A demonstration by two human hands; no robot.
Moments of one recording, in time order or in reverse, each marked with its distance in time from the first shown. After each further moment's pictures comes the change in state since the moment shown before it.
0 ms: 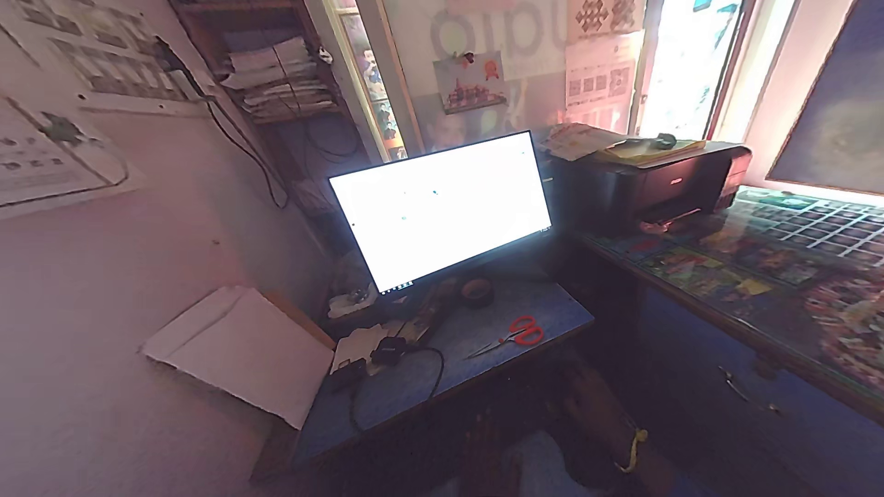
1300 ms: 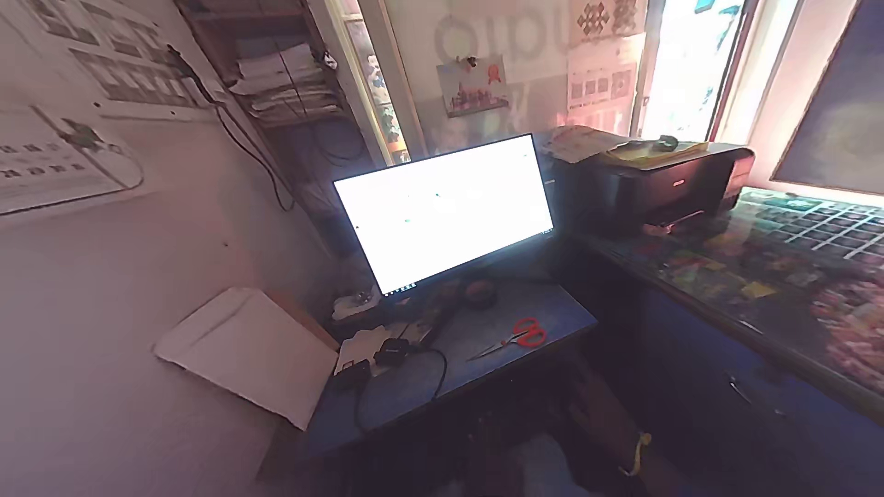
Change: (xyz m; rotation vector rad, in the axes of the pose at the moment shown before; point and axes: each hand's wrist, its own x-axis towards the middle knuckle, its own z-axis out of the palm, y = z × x) left_hand 0.010 0.023 -0.039 0.005 -0.150 -0.089; right_hand -0.005 -0.005 -0.013 0.008 -0.113 0.005
